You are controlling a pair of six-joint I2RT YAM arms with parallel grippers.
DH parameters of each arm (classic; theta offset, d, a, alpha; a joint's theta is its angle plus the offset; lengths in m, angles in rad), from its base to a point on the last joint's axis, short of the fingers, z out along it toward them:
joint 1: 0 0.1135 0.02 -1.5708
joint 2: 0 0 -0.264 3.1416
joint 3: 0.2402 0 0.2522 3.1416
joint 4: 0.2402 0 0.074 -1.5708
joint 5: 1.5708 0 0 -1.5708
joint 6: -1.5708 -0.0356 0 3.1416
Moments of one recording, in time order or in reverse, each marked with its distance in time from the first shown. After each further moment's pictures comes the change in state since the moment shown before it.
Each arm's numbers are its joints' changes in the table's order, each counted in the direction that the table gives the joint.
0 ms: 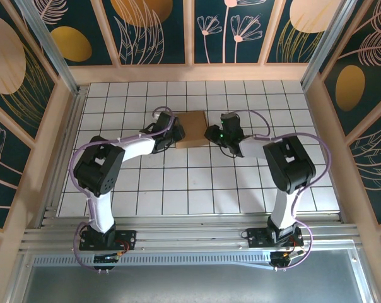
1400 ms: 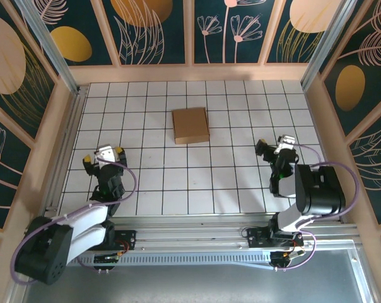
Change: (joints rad) left arm 0.233 -0.866 -1.102 -0.850 -0.672 -0.804; right arm -0.504 -0.330 -0.819 -0.874 0.187 0.610
